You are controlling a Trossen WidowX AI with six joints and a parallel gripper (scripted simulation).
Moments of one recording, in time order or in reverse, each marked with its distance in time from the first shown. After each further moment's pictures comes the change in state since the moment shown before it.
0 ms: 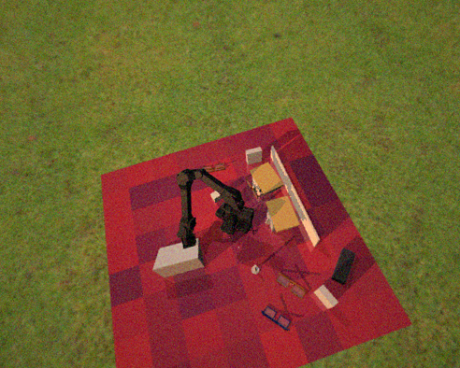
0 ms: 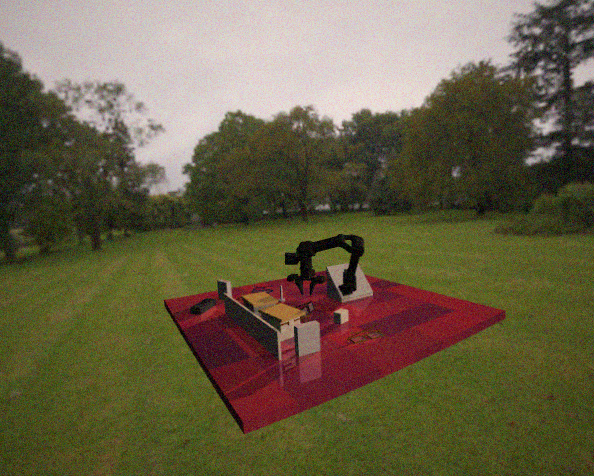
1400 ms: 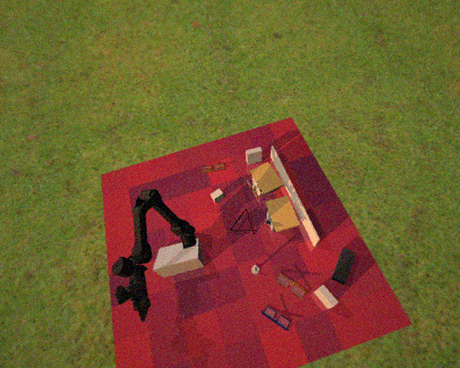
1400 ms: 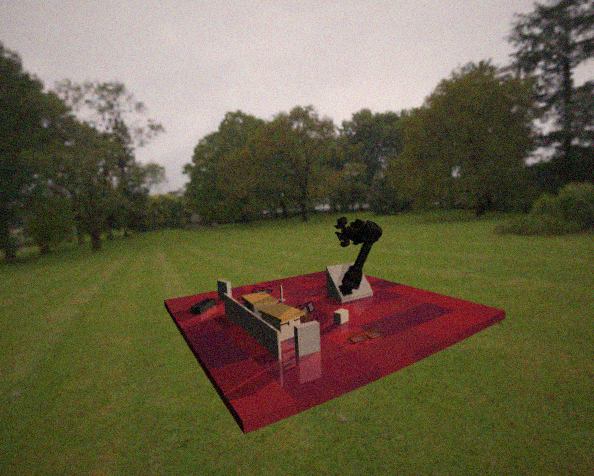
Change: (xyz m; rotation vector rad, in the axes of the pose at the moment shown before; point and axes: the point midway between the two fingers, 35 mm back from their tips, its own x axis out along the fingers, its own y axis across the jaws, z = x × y) arm -0.246 -0.031 0.529 0.210 -0.797 1.567
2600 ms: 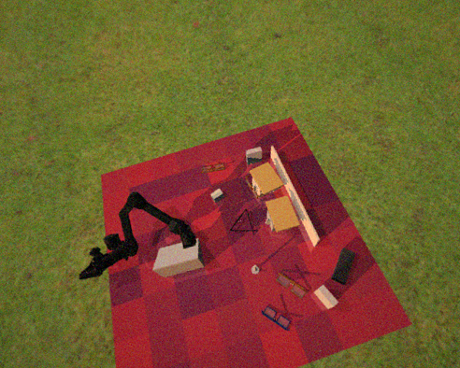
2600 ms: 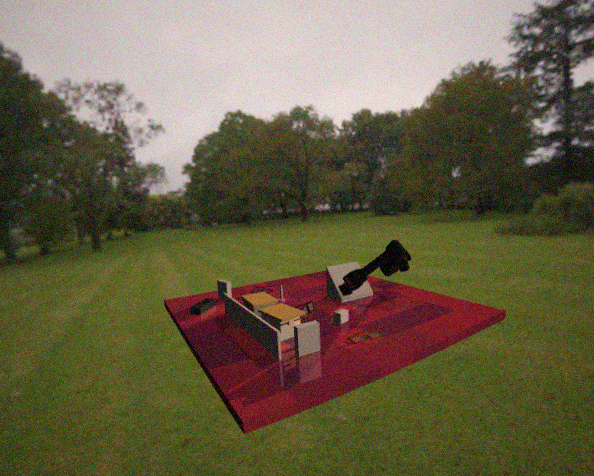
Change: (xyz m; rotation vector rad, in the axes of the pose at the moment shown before) arm -0.303 -0.169 0.223 -0.399 -1.120 -0.202
